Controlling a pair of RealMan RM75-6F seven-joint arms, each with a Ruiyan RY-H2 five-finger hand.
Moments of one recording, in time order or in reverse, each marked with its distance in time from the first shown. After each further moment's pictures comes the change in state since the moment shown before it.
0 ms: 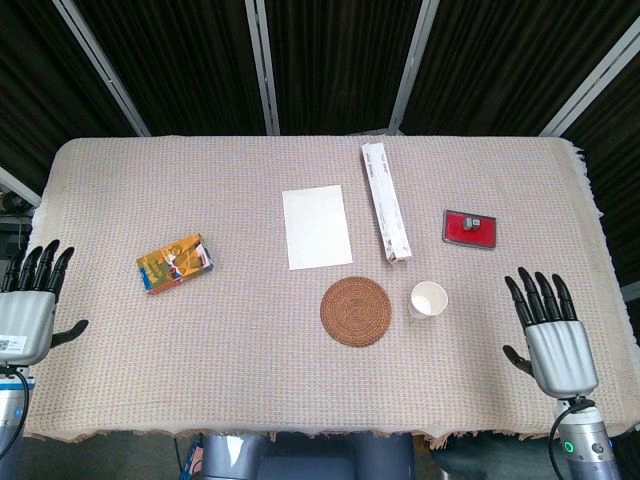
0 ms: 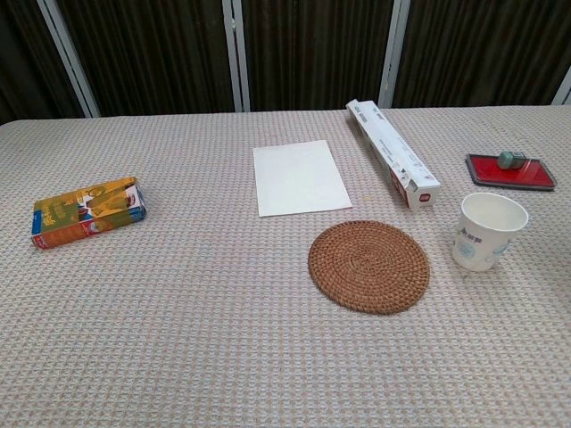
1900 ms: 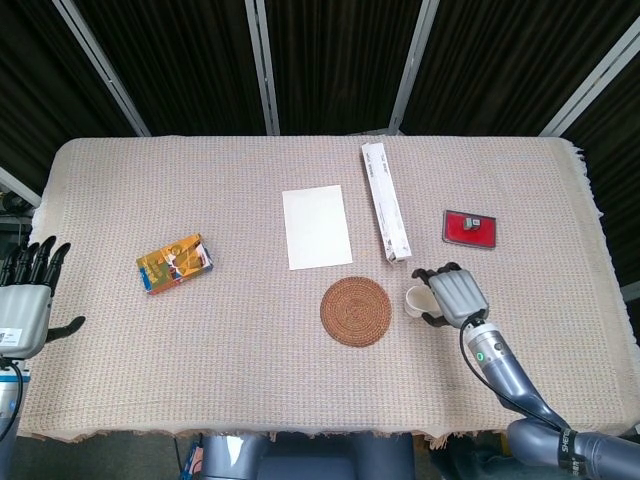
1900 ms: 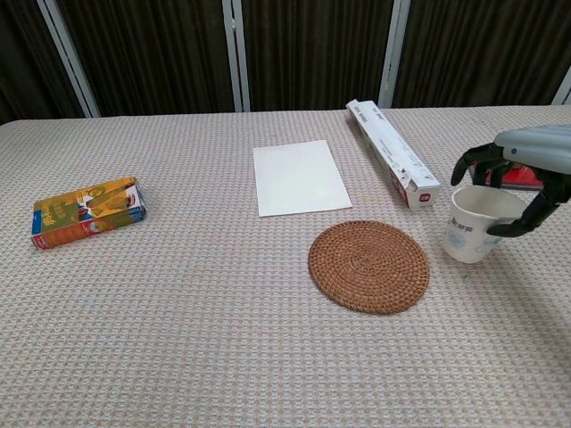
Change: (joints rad) left arm -0.010 0.035 -0.041 -0.015 -0.051 -0.075 -0.028; right arm 0.440 -0.140 0.109 0.090 0.481 -0.608 0.021
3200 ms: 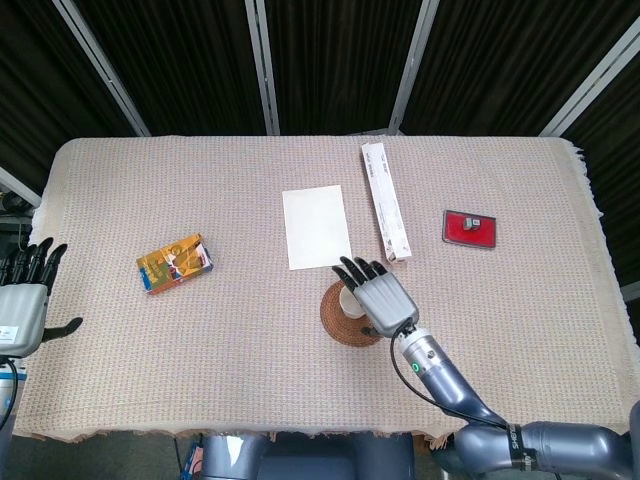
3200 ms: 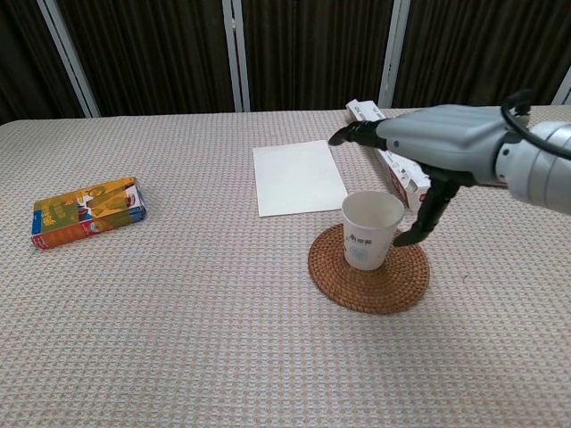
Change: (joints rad) left arm -0.002 0.025 -0.006 -0.006 -0.038 -0.042 -0.036; right arm 0.169 -0.099 -0.022 -0.204 0.088 0.108 -0.319
